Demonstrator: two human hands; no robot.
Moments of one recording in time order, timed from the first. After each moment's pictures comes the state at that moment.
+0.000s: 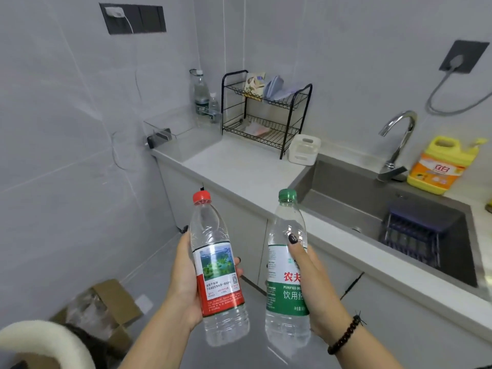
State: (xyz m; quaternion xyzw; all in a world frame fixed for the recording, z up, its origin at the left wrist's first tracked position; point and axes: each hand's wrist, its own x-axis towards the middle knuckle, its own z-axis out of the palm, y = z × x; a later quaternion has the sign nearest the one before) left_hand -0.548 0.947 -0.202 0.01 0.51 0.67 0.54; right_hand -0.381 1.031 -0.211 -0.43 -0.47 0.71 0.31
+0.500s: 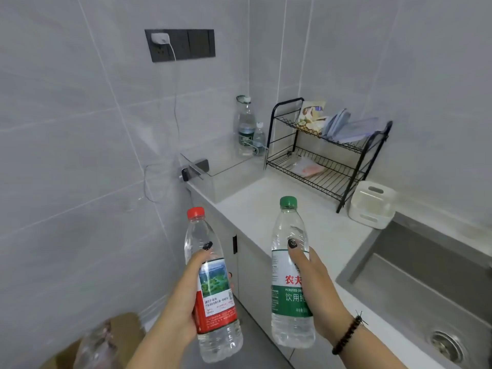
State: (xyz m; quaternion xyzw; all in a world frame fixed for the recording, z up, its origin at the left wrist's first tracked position) left_hand -0.718 1.104 -0.202 -0.02 0.60 0.66 0.45; right_hand -0.576 1.244 -0.208 -0.37 -0.56 0.70 0.23
